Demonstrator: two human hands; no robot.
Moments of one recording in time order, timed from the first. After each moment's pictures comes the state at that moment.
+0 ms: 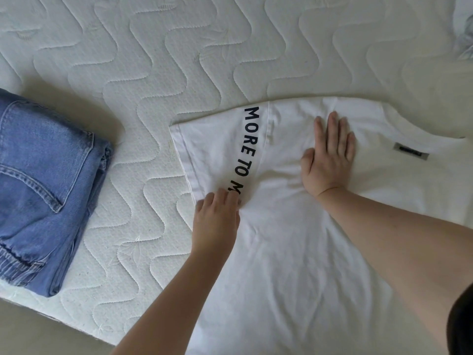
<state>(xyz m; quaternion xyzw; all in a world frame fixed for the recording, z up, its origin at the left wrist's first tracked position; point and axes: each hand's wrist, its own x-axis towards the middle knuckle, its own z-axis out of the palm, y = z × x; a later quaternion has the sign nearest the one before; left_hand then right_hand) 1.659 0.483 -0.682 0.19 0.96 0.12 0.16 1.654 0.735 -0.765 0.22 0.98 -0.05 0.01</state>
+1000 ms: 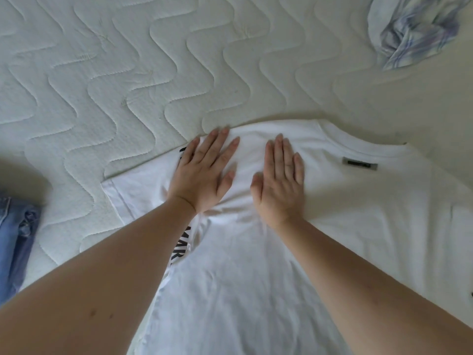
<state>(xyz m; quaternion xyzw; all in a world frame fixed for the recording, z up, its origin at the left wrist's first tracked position) 1.531 0.583 -0.769 0.45 0.89 0.05 0.05 1.651 0.736 -0.760 0.22 0.97 -0.05 0.02</state>
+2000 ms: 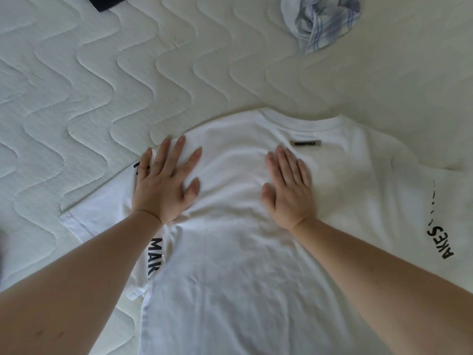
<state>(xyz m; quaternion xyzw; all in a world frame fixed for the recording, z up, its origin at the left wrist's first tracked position) 1.532 0.584 -0.772 0.48 0.88 0.02 0.02 1.743 0.798 -0.768 0.24 0.97 -0.04 0.01</state>
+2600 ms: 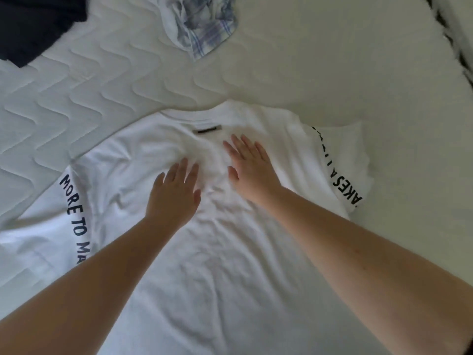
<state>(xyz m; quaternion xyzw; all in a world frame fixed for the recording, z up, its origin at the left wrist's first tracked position) 1.696 0.702 -0.697 0.52 0.84 -0.12 0.12 1.823 0.865 -0.710 0.27 0.95 -0.15 0.07</state>
